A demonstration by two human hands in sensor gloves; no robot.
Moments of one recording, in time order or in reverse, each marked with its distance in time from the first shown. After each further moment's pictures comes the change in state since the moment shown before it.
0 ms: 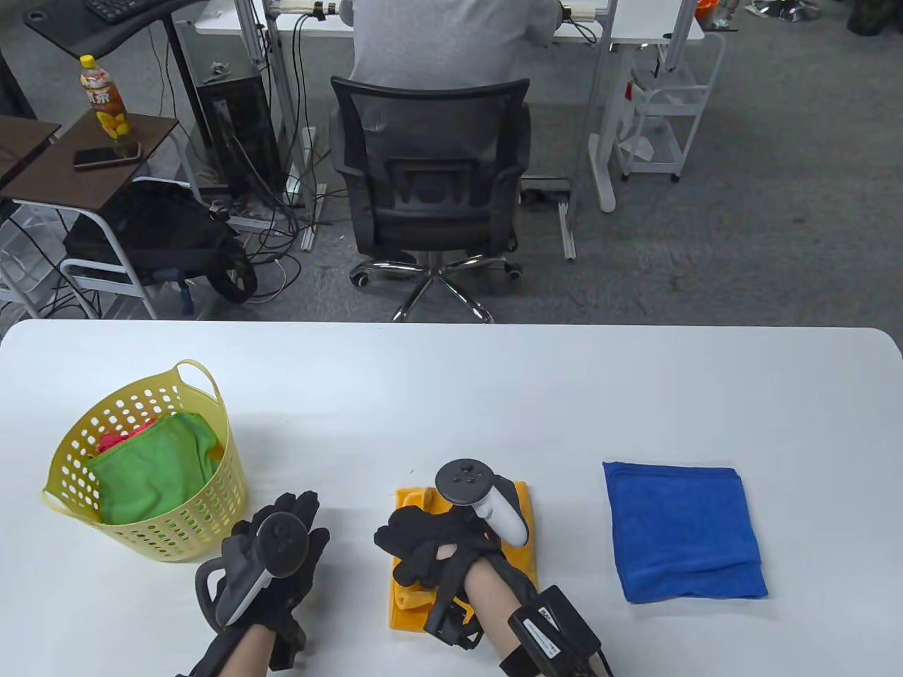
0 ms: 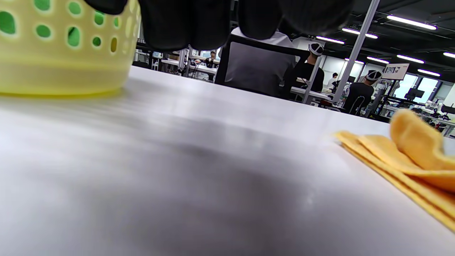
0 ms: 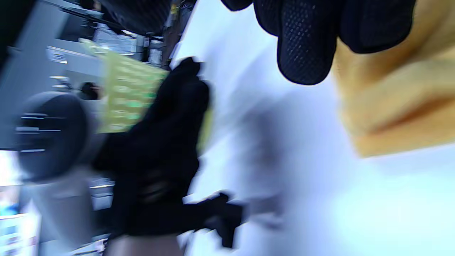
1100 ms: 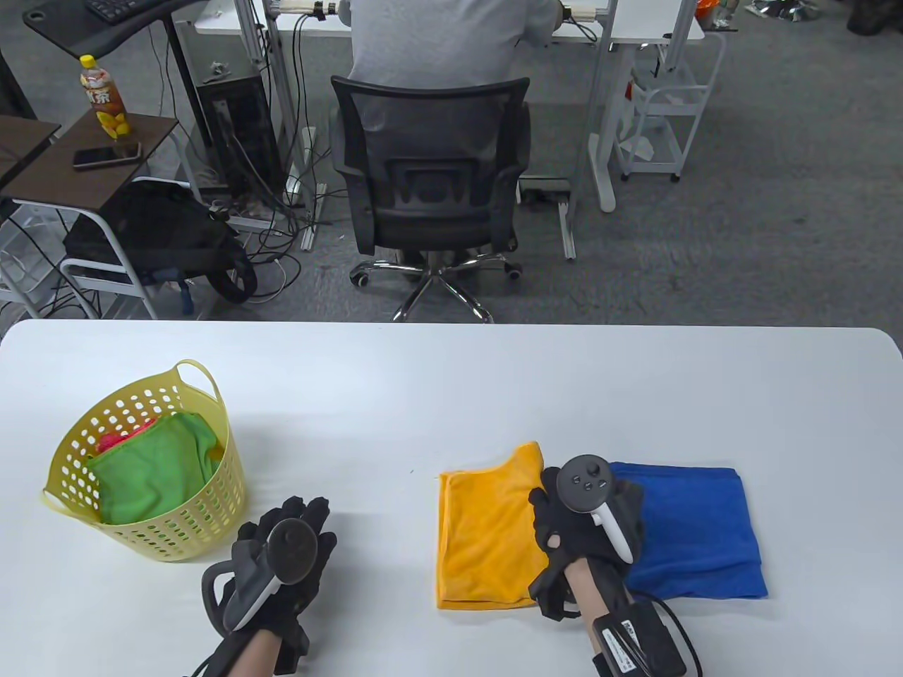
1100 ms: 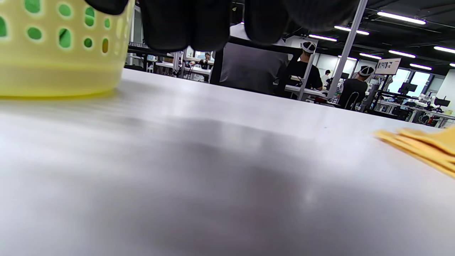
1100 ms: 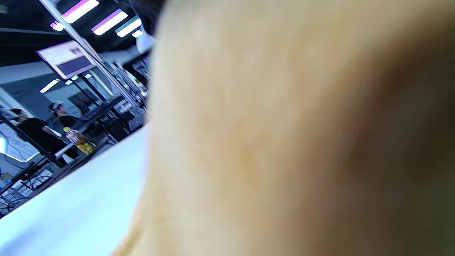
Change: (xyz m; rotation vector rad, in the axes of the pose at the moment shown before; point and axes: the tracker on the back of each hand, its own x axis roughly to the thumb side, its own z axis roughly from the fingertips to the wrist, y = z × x) left_hand 0.007 -0.003 0.005 0.007 -0.021 -0.032; right_hand -0.053 -0.114 0.088 -0.844 0.218 0.523
